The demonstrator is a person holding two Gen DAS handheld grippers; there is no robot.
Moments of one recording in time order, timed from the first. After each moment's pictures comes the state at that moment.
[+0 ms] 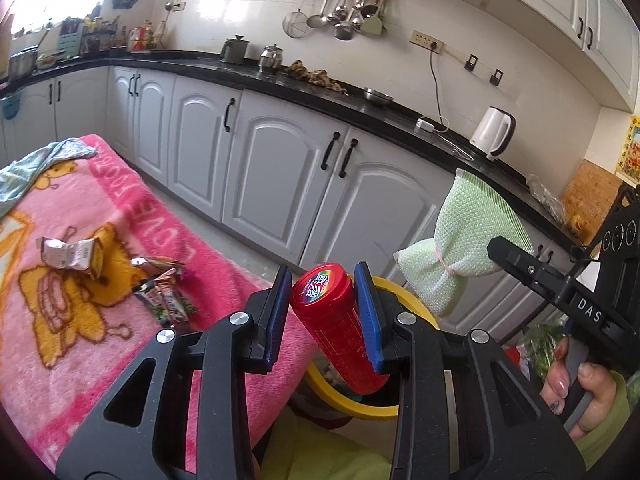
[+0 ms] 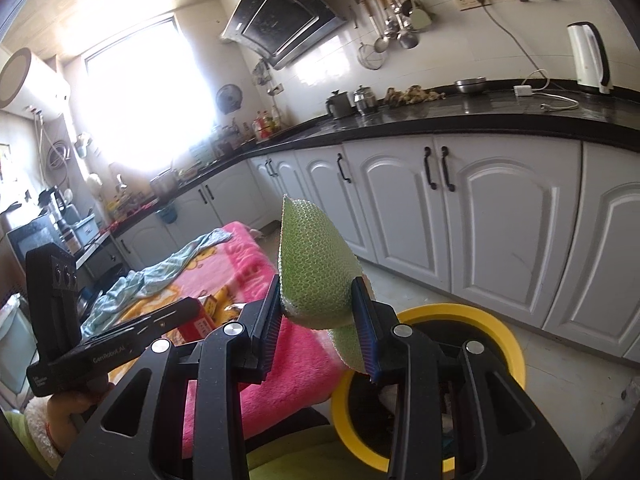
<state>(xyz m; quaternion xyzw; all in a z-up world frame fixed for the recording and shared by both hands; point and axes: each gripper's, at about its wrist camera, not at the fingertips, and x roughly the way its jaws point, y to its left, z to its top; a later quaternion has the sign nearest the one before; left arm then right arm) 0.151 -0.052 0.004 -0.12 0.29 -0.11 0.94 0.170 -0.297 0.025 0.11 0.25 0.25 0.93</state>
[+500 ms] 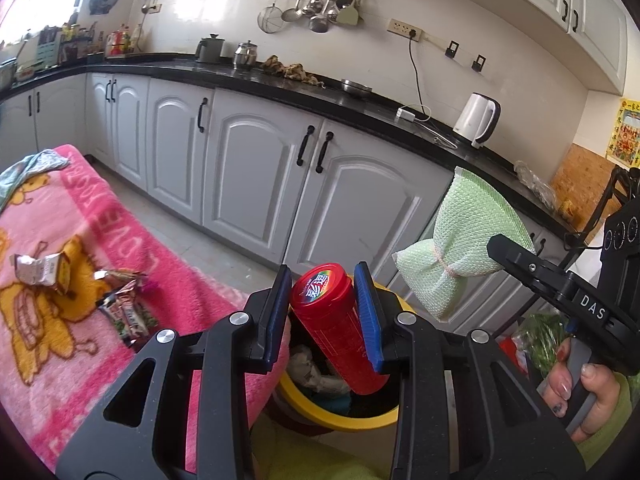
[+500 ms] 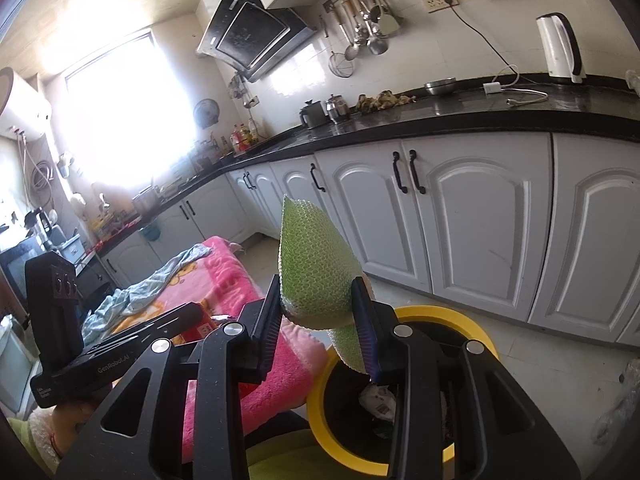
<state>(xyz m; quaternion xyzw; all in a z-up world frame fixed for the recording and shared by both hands) 0.174 -0.088 0.000 -0.11 0.29 -0.14 0.94 0.174 -0.330 0.018 0.14 0.25 0.21 0.93</state>
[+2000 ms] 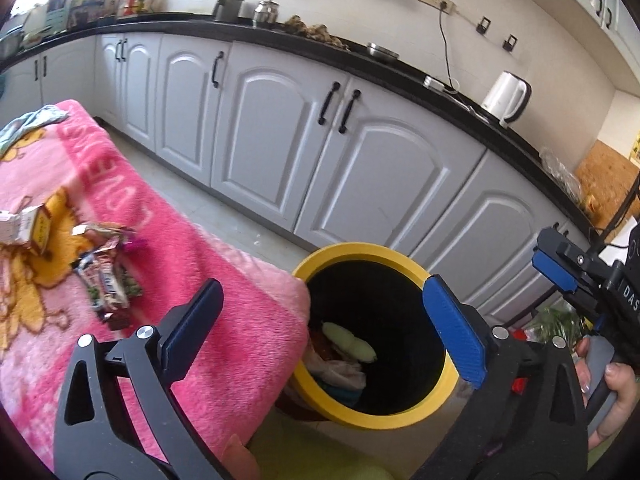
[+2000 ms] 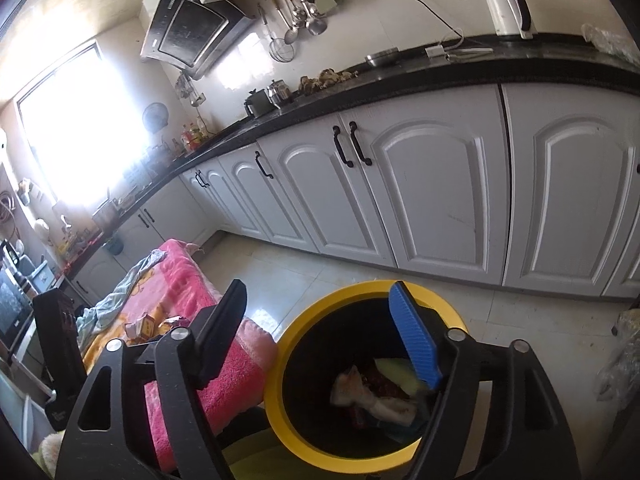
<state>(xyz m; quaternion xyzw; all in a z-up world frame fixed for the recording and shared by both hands) 0.204 -0.082 -0.050 -0.13 0.35 -0.11 0.92 0.194 -0.354 -0.021 0.17 0.29 0.14 0.93</state>
